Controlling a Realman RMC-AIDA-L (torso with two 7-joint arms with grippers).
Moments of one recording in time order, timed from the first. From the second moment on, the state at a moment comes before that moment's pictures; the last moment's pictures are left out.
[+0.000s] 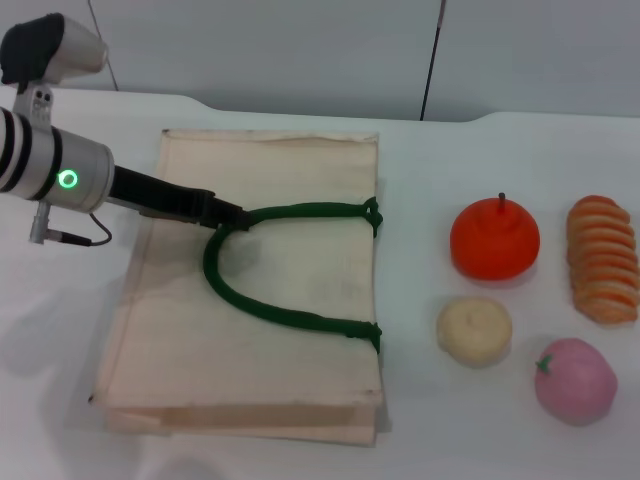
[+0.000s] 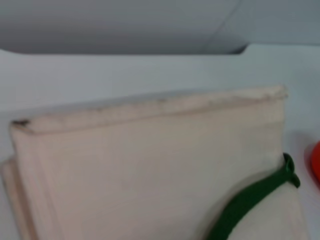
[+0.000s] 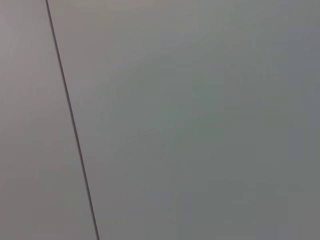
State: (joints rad) left arm -1.05 -2.02 2.86 -0.63 0.10 1.38 -1.97; right arm 0.51 2.02 -0.27 -0.18 1.82 1.39 -2.33
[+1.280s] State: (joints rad) left arm -1.08 -2.02 2.86 -0.56 0.23 1.30 -2.03; right arm 0.51 2.02 -0.26 -0.18 1.82 1.39 -2.33
